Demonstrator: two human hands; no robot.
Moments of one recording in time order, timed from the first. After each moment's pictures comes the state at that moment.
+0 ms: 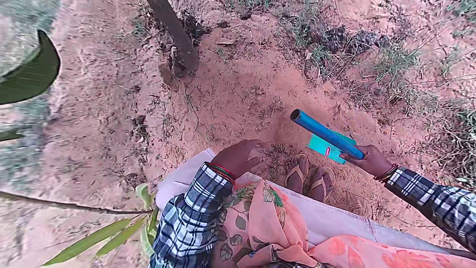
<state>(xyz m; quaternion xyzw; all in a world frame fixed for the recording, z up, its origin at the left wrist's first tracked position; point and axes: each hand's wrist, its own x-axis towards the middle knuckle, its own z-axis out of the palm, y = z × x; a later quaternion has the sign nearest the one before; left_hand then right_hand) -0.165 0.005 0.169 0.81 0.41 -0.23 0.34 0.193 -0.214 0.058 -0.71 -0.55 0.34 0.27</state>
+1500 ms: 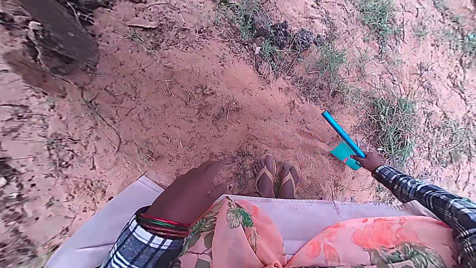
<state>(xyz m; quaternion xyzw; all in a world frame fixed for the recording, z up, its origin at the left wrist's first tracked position) -0.183 0.000 0.146 0.86 0.31 -0.19 0.36 0.324 -0.378 0.018 -0.93 -0.17 0.33 0.02</state>
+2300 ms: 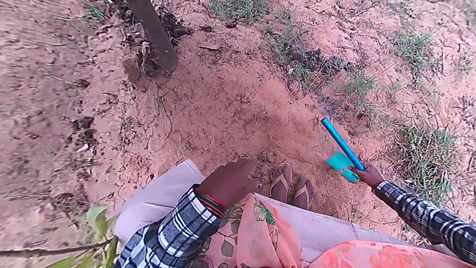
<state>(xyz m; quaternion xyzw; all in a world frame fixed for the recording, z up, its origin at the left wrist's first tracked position) -0.166 -0.011 0.181 0.84 0.31 -0.27 0.36 0.283 -0.297 -0.001 -0.88 -0.26 0.36 0.14</state>
